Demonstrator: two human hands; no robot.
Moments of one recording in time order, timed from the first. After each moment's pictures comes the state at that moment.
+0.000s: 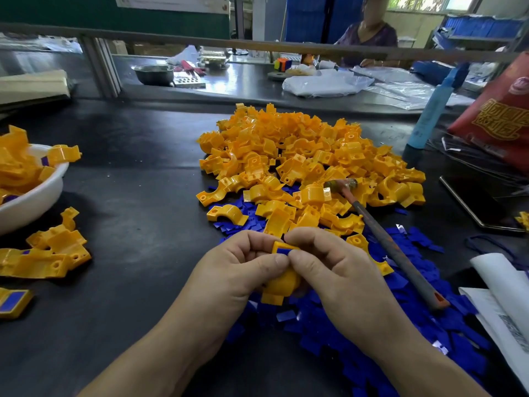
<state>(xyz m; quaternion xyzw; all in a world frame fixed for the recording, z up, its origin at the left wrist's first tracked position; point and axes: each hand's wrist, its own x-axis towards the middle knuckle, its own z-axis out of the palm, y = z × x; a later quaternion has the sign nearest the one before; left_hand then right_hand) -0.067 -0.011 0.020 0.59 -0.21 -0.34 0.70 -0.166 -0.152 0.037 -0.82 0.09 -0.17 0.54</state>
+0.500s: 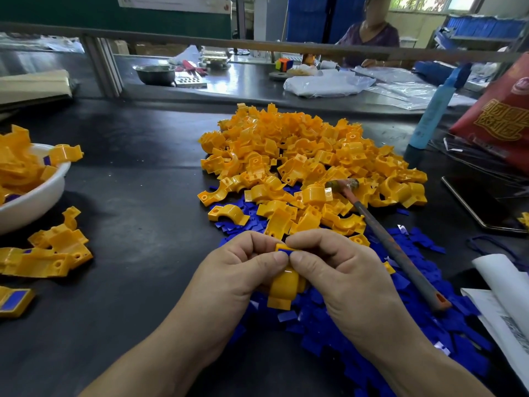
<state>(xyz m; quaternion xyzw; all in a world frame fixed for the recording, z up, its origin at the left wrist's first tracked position) -0.070 -0.010 0.018 0.60 -0.22 -0.33 0.69 -0.166 -0.152 0.035 -0.77 0.07 -0.20 0.59</state>
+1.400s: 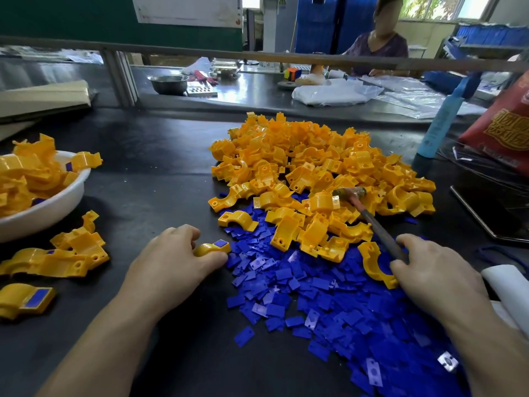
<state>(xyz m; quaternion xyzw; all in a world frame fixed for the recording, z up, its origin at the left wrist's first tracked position) 0.000 0.030 0.018 0.97 -0.15 -0.06 0.21 -0.184 -0.252 0.031 -0.92 0.39 -0.06 0.05</state>
